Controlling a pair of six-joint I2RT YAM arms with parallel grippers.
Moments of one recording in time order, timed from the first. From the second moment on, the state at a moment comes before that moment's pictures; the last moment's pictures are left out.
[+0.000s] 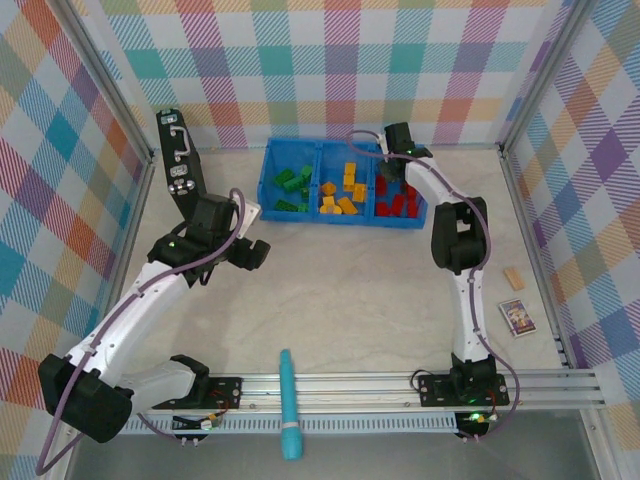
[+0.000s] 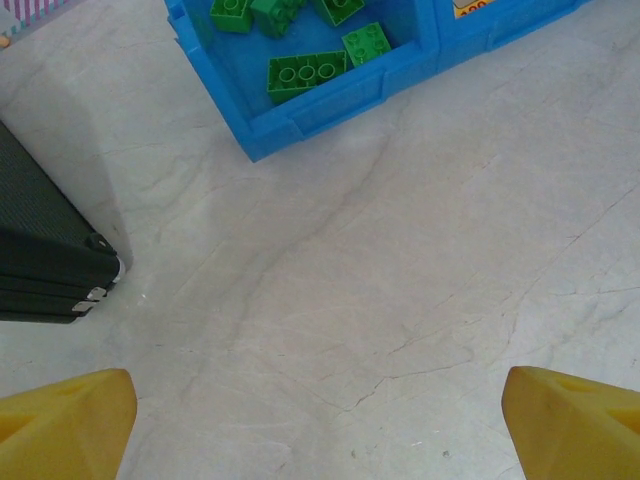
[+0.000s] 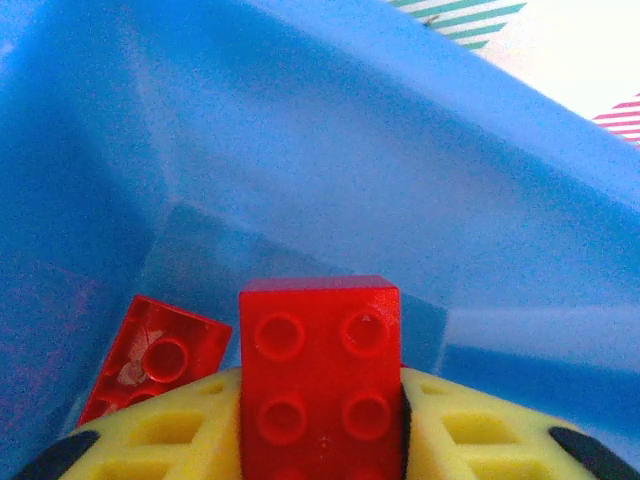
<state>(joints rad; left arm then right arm) -0.42 1.13 1.06 -0.76 -0.11 0.16 0.26 2.39 2.10 -0.59 0.22 -0.21</state>
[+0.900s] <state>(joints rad) -0.27 1.15 0.46 0.16 -0.44 -0.04 0.26 1.93 1.68 -0.44 0.02 -0.16</state>
